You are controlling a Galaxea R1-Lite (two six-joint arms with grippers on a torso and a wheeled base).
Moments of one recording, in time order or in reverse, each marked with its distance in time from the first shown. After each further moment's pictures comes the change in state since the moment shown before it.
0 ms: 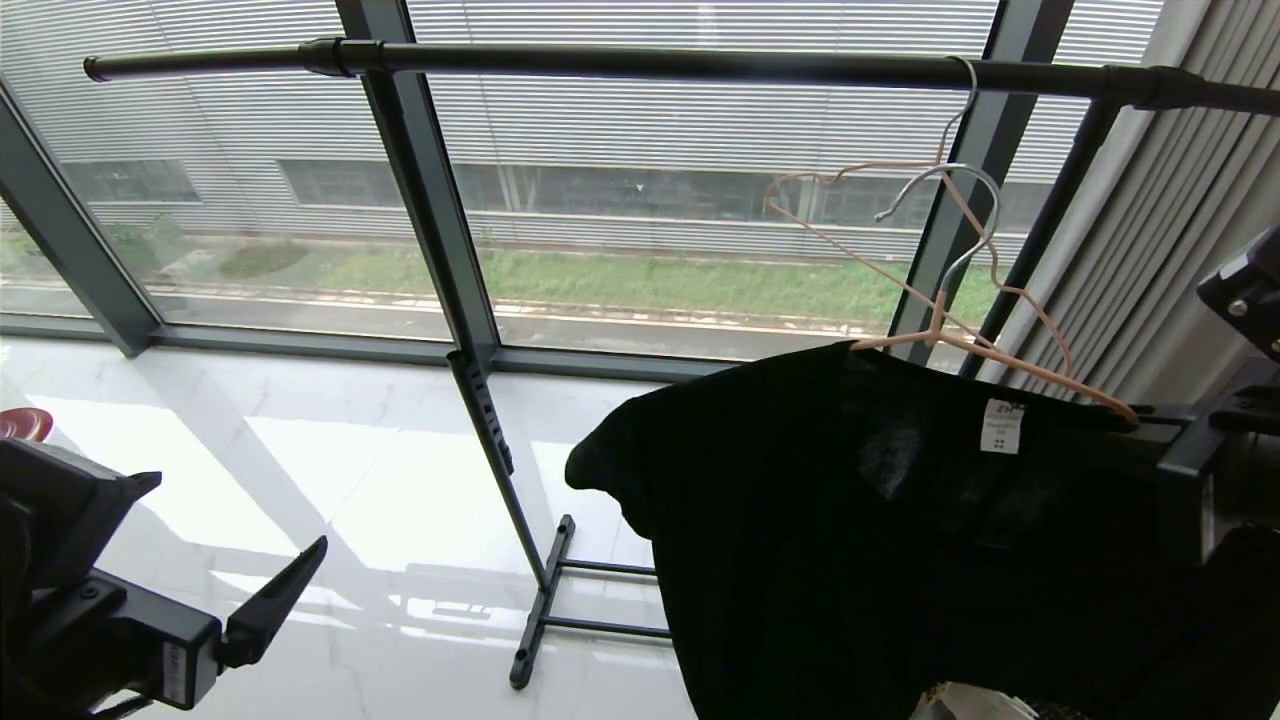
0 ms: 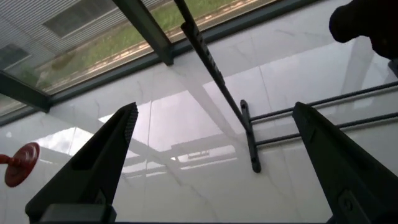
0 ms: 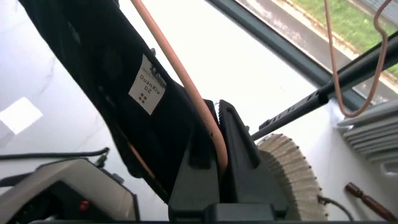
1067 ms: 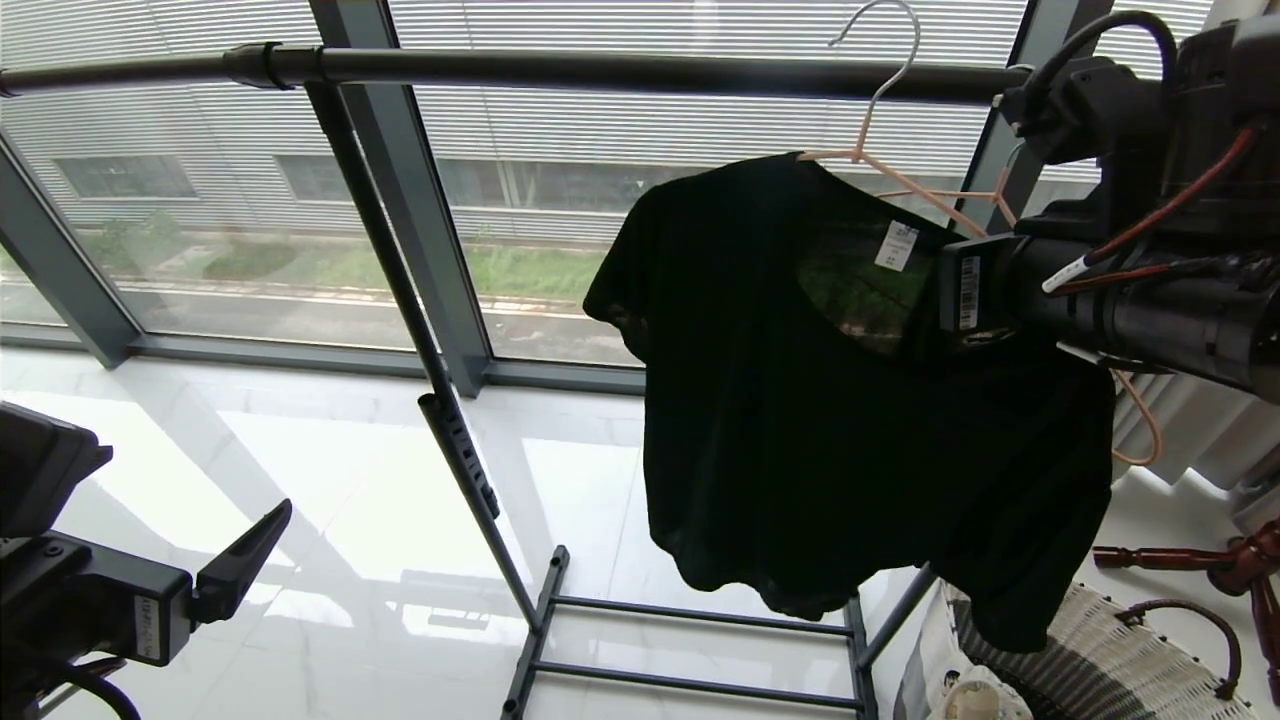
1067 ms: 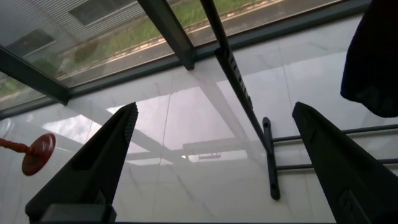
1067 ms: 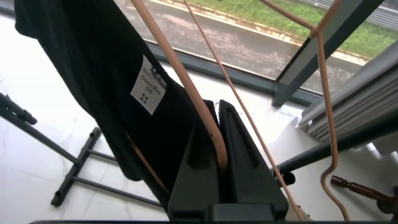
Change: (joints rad) left arm 0.080 -0.001 -0.037 0.000 0.001 0.007; right arm 0.125 0.368 -0.403 -0.125 -0.476 0.139
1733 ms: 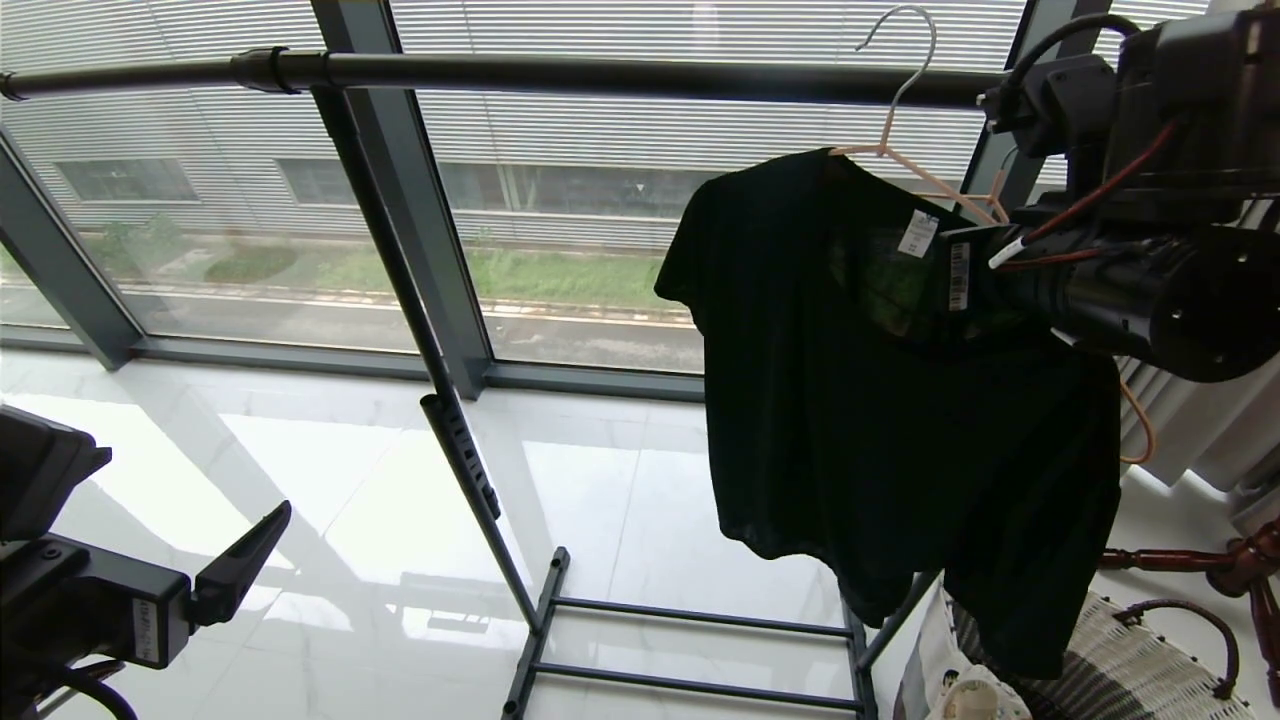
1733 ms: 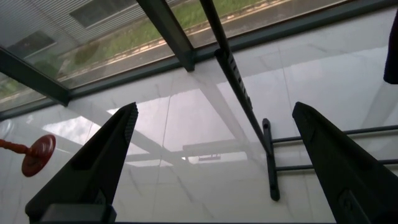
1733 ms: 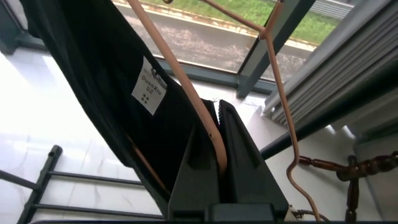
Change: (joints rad) left arm 0.001 0.000 0.001 0.000 0.000 0.000; right arm -0.020 0.073 -0.074 -0.003 -0.182 0.000
